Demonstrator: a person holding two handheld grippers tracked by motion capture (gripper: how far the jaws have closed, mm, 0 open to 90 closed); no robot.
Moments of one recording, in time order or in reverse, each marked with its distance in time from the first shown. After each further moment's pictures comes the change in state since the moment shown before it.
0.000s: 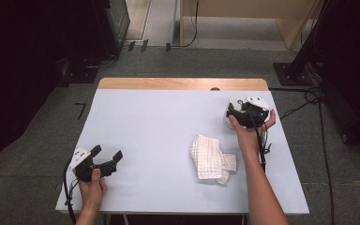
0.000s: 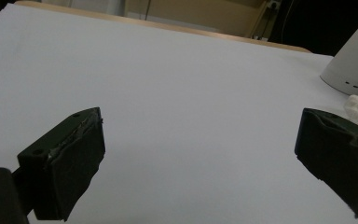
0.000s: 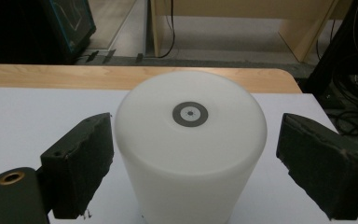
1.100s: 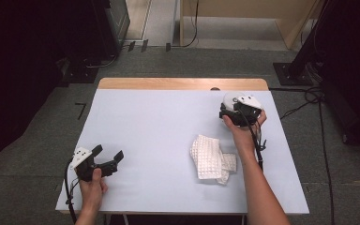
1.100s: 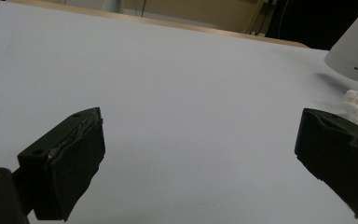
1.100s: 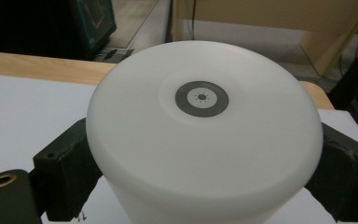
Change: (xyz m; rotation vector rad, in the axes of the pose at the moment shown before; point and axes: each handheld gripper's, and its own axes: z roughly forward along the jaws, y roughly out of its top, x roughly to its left) left arm 0.000 0.000 0.002 0.018 -0.013 0.016; right arm 0.019 0.000 0.007 -0.019 0.079 -0.080
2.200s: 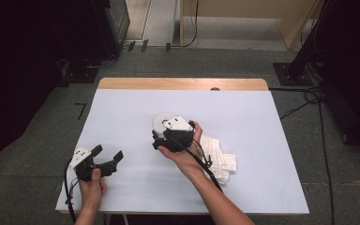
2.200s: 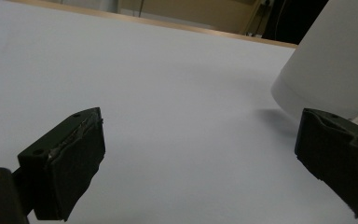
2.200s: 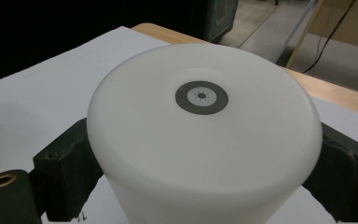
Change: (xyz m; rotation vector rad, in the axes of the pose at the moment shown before) left arm 0.001 0.000 0.000 -0.008 -0.013 -0.017; right arm 0.196 -0.018 -0.055 0.010 0.394 -0.209
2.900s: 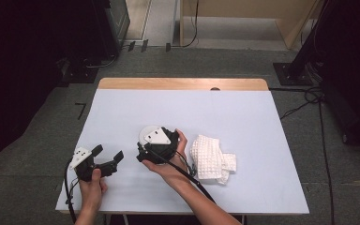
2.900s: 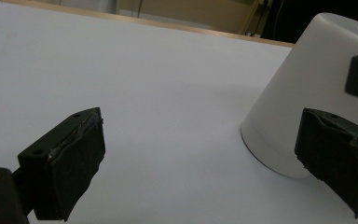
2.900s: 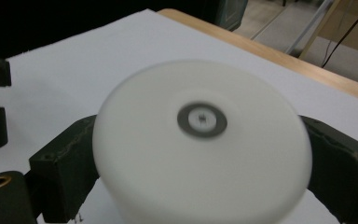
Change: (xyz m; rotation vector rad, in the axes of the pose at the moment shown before) left arm -0.001 0.000 0.000 0.004 -0.006 0.011; right arm 0.052 -0.015 0.012 0.015 -0.004 -0.061
